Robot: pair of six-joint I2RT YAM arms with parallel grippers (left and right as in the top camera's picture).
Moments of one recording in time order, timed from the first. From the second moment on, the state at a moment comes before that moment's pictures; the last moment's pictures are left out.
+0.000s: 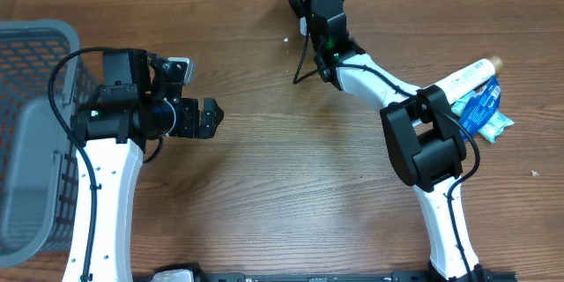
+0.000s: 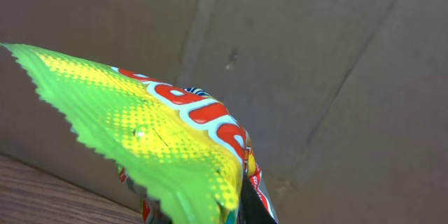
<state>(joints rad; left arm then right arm) 0.08 1.35 1.26 -1.04 0.27 0.13 0.46 2.39 1.78 0.61 0.29 -0.32</state>
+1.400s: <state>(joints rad) 0.08 1.35 1.26 -1.04 0.27 0.13 0.54 1.71 1.80 -0.84 0.26 -0.02</state>
